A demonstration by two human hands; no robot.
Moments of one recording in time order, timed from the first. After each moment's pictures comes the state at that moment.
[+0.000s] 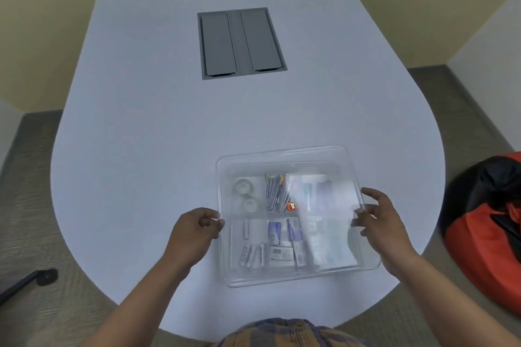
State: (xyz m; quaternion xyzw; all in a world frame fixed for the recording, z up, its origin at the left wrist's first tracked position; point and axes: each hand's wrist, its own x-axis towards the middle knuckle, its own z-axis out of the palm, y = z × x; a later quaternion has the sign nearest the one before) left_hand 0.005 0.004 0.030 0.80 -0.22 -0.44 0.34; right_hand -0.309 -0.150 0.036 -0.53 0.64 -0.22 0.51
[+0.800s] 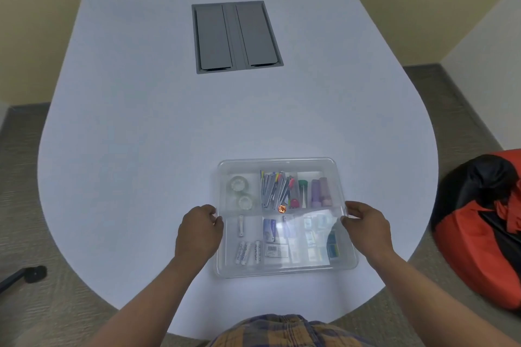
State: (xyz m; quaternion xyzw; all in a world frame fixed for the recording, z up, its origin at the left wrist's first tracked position) left_hand -0.010 -0.015 -0.009 0.88 -0.34 -0.26 0.19; right_hand -0.310 -0.155 -0.010 -0.61 0.70 -0.11 0.36
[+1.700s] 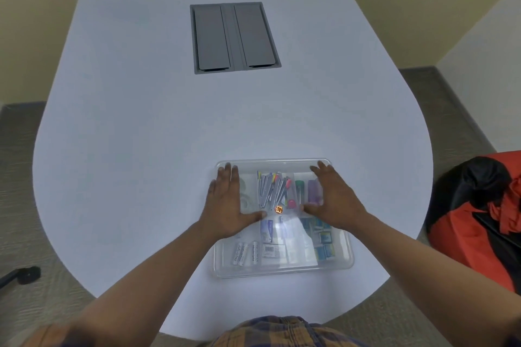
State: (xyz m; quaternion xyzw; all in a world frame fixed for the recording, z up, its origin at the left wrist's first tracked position) left_hand -0.018 -0.068 -0.024 0.77 -0.57 -0.27 0.12; right_hand -0.262 -0.198 -0.002 -0.84 0.46 0.01 0.28
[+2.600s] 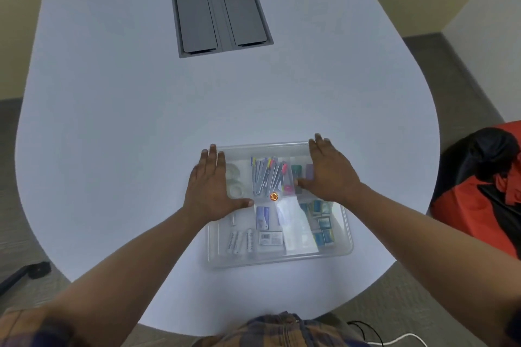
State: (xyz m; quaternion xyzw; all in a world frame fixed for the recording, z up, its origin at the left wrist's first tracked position) left_hand 0.004 -0.090 -0.024 0.79 -0.57 -0.22 0.02; right_hand -0.234 -0.226 -0.004 -0.86 0.47 0.08 0.18
